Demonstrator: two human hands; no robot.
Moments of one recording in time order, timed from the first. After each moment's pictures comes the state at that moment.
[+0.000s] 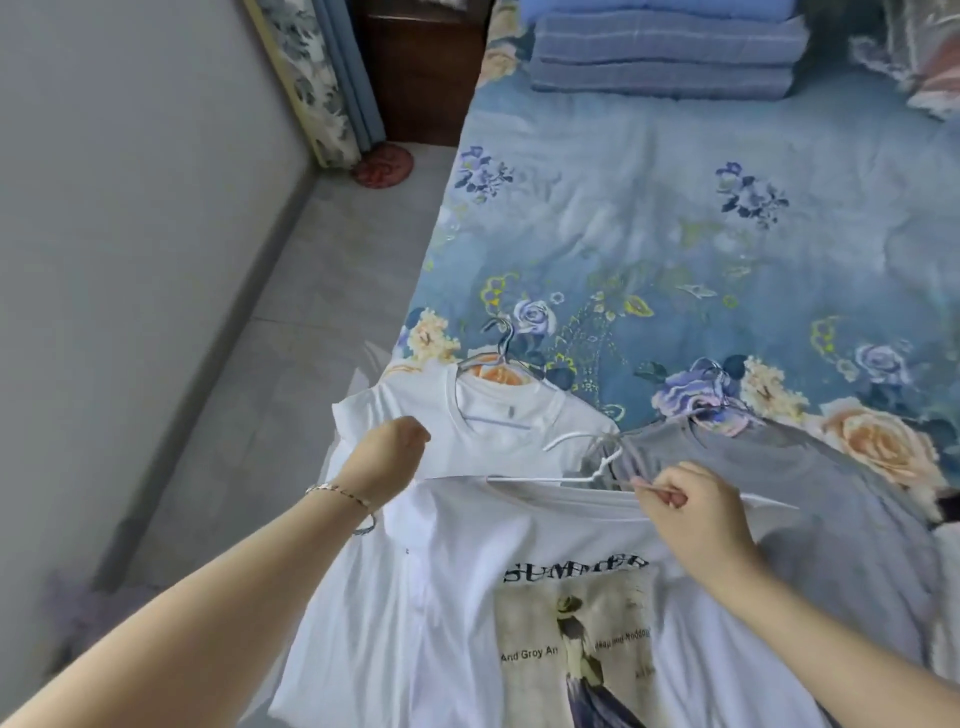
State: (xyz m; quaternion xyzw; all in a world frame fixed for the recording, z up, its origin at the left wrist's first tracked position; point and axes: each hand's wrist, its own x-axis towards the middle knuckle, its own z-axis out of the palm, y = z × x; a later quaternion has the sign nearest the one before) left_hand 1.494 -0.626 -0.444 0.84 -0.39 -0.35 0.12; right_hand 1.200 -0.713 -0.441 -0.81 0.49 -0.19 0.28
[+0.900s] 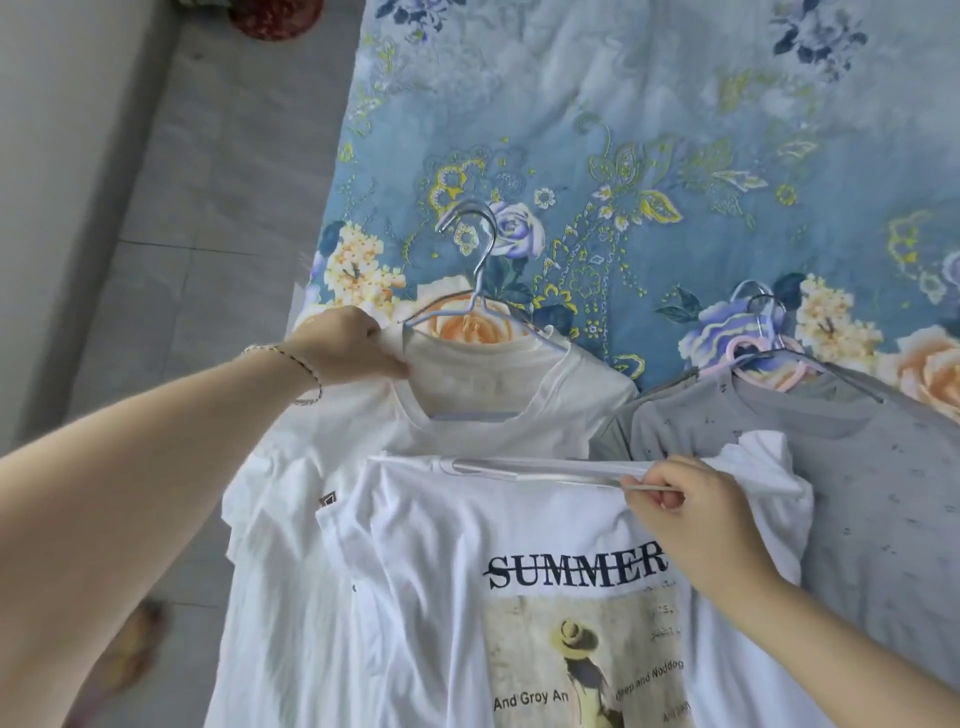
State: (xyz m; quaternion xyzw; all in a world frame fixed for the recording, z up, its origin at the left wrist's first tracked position) left_hand 1.574 -0.766 -0.595 0.81 -0.47 -0.35 -0.07; right_hand 1.225 -0.751 -0.578 -0.76 0.55 -0.12 0.34
